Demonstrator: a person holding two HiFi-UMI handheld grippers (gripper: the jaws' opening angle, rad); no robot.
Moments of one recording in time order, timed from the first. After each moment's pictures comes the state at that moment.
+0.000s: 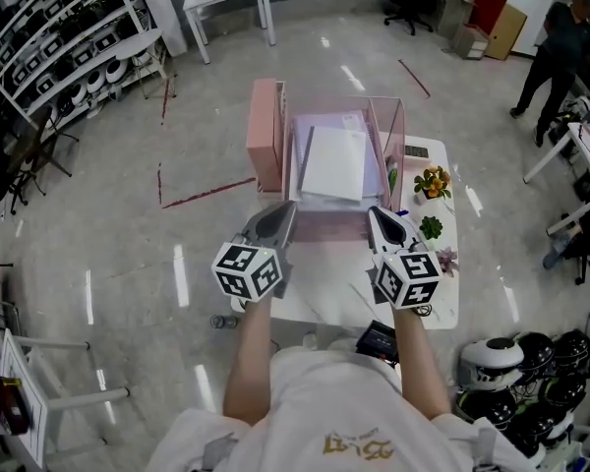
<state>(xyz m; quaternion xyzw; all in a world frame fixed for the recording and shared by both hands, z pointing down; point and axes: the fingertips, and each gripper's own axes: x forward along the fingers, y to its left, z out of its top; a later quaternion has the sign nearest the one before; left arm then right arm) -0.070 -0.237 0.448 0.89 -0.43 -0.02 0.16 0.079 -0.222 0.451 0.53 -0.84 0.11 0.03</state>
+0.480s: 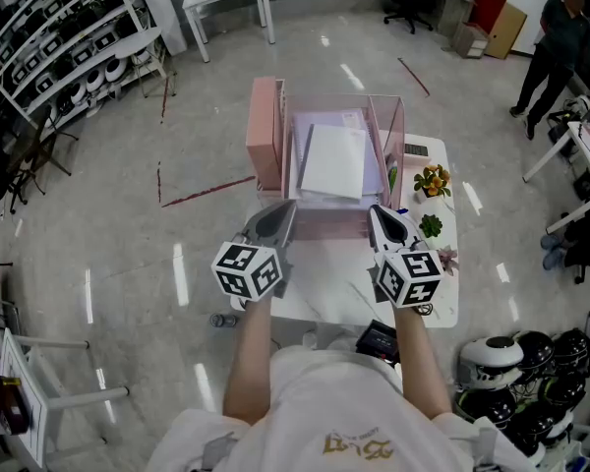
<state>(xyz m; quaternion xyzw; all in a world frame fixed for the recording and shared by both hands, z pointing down) -0.069 -0.234 0.450 0.89 -0.43 -0.02 0.16 0.082 -0.220 0.451 0.54 -0.84 0.11 0.03</state>
